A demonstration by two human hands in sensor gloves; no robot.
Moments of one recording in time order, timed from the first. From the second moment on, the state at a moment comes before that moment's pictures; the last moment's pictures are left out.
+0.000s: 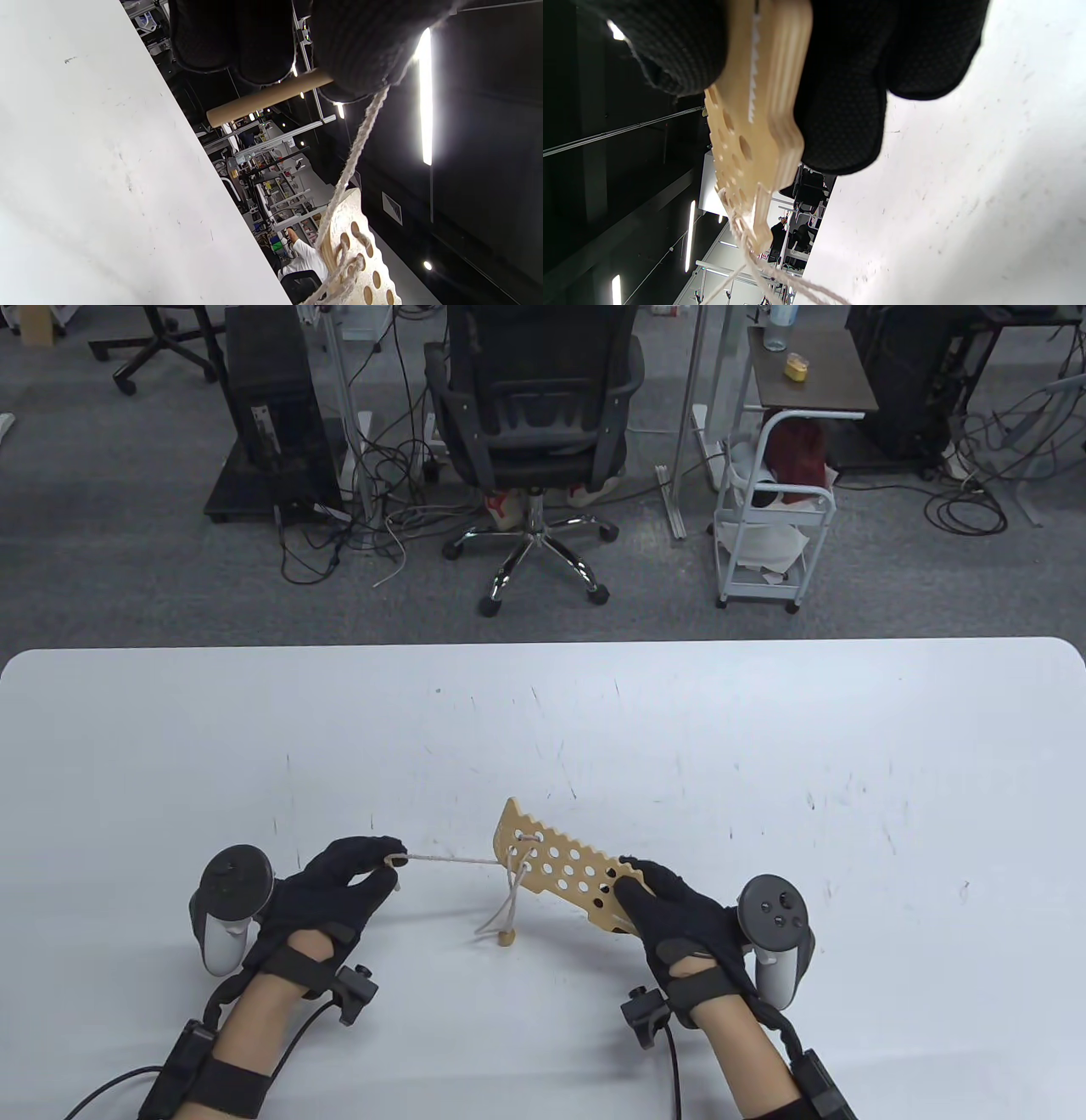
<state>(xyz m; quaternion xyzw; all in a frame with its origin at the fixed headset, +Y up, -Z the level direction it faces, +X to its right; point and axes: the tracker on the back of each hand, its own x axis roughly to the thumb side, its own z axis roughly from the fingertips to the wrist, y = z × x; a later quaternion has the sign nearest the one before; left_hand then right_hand) -0.296 -0.723 -0.339 -0.01 -0.11 0.55 0.83 0.146 -0.740 -0.312 0.02 -0.02 0.77 0.64</state>
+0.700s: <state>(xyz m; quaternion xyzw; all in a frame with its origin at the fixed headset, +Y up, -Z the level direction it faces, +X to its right) -0.322 -0.710 -0.336 0.03 -0.09 0.59 0.80 0.164 -0.747 -0.321 -0.03 -0.03 0.78 0.63</state>
